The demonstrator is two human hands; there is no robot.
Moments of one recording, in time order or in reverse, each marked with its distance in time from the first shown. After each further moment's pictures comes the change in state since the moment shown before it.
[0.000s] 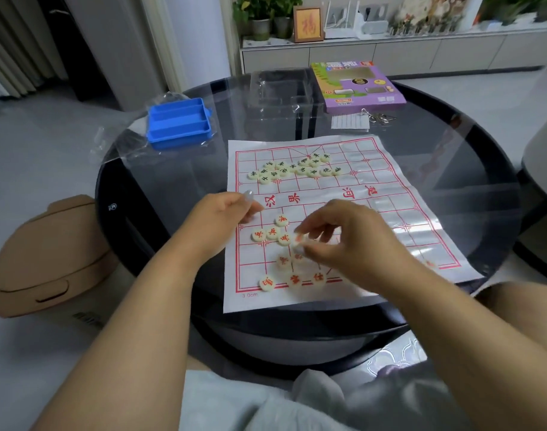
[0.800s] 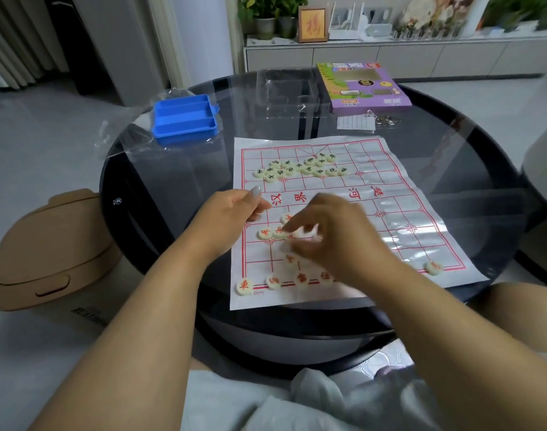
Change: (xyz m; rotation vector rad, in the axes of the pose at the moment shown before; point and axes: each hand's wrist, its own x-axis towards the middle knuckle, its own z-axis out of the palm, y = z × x) left_hand 0.006 -0.014 0.001 -0.034 0.002 0.079; right_hand 0.015 -0.010 0.020 -0.214 0.041 -0.102
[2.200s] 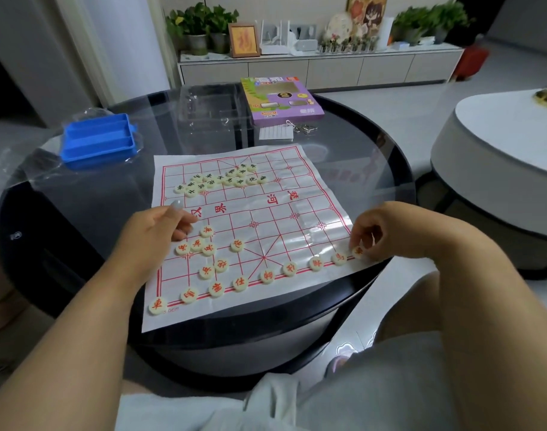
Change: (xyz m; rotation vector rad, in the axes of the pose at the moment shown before) left_hand -0.001 0.015 0.027 0.038 0.141 0.020; right_hand -0.060 0.147 -0.109 -0.156 -0.382 0.302
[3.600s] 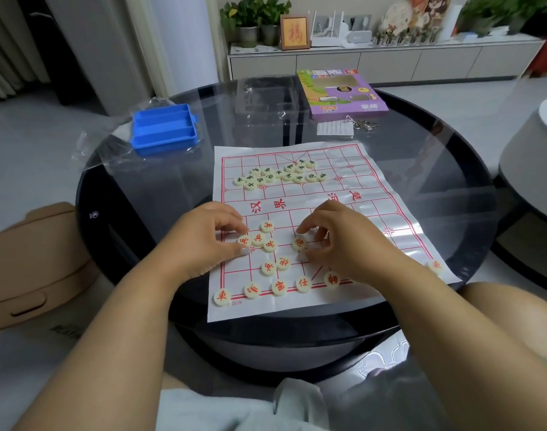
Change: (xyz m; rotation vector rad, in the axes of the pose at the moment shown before) left_hand -0.003 -0.011 -0.031 0.319 -0.228 0.091; right_hand 0.057 -0.130 0.056 0.125 0.241 -0.158
